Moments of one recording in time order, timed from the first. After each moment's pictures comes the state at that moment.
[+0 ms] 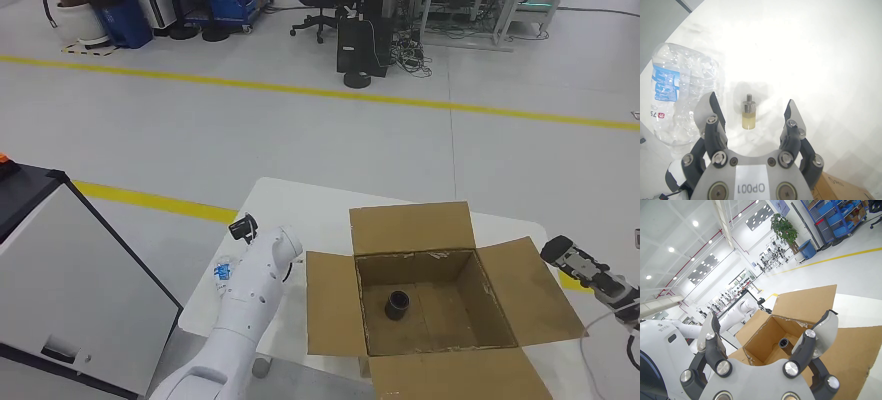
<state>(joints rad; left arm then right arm) 0.84 -1.71 -1.40 -0.84 1.43 0.88 -0.94 -1.57 -0.59 1.69 -1.35 0.70 -0.93 0.89</state>
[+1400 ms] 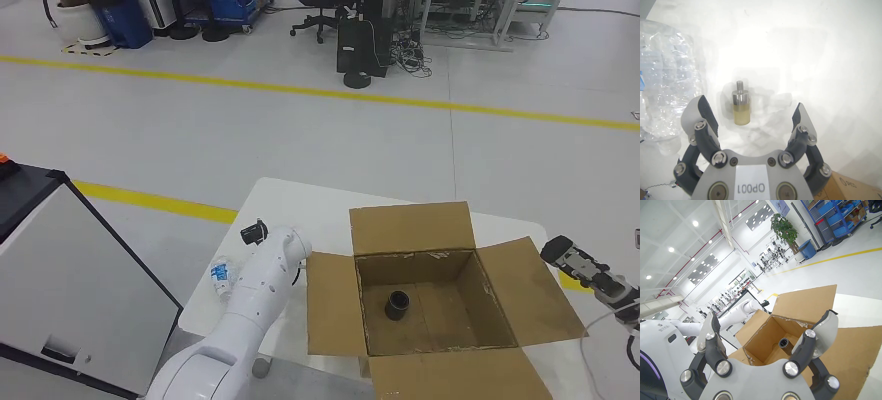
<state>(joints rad) 0.73 -1.74 -1.36 -0.61 1.37 0.88 -0.92 -1.57 -0.59 1.69 -1.35 0.70 -0.93 0.89</state>
